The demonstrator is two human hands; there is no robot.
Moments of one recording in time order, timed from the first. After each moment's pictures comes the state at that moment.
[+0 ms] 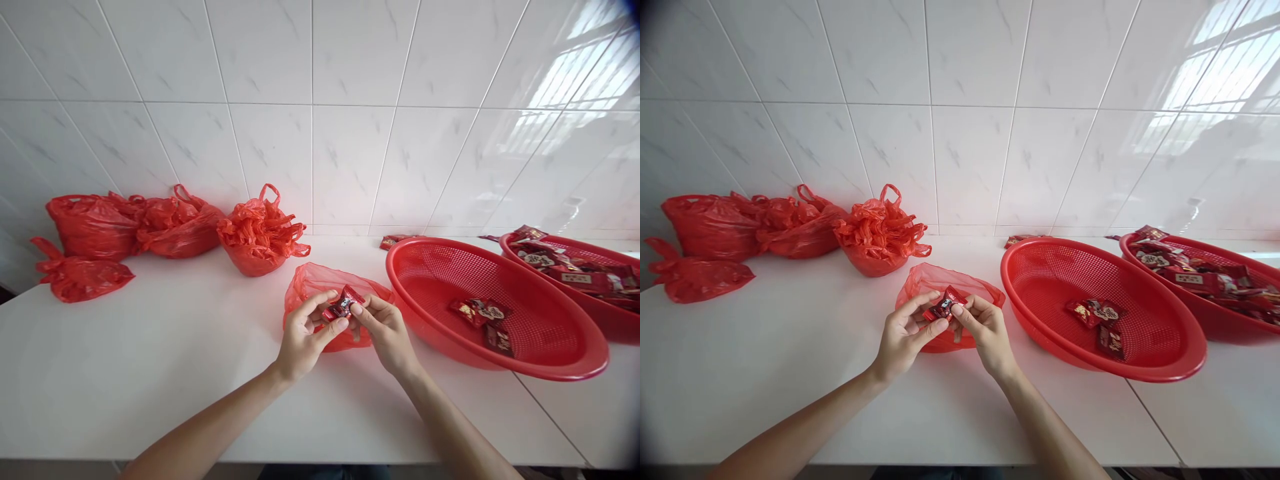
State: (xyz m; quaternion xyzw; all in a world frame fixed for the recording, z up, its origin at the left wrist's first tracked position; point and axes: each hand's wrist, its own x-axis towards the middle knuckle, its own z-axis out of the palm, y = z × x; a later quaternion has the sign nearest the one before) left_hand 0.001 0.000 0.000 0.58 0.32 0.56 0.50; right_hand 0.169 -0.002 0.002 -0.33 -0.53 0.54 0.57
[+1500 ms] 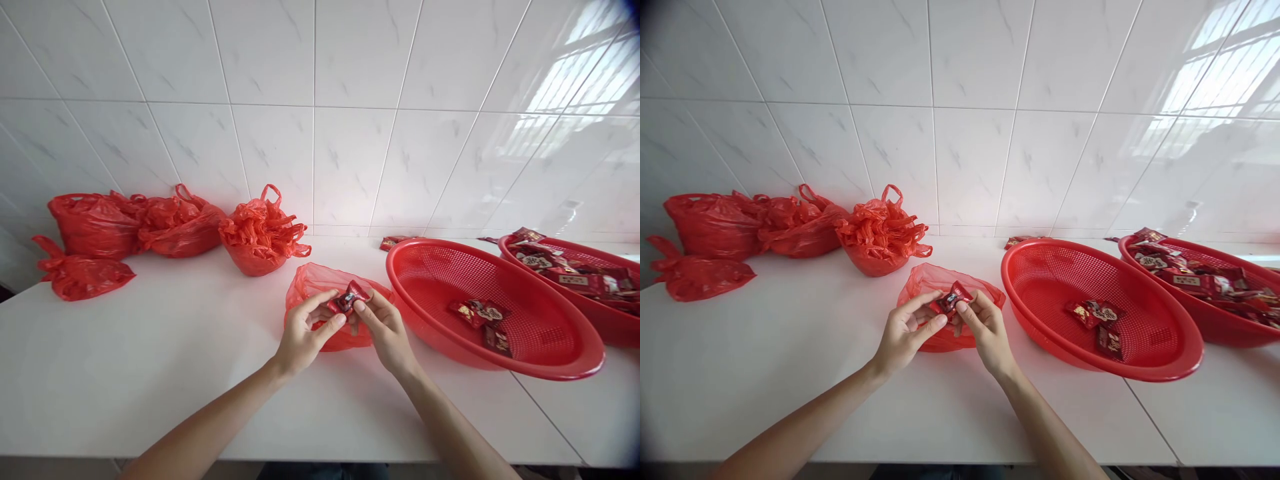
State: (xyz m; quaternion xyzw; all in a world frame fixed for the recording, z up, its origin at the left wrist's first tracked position) left_hand -0.004 0.004 0.006 0.63 0.33 0.52 0.47; right_hand 0.169 -0.003 0.001 -0.34 -0.57 0.48 0.58
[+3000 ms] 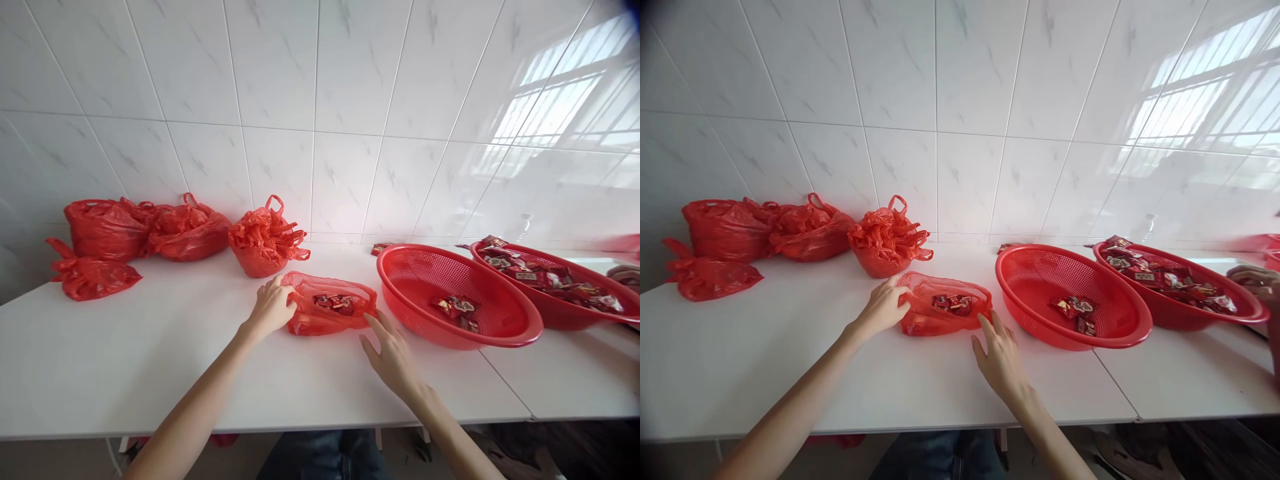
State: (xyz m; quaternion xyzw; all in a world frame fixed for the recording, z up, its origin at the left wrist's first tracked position) left_hand -0.081 0.044 0.002 0.80 0.56 0.23 0.03; right_hand 0.193 -0.052 -0.056 -0.60 -0.73 -0.06 0.33
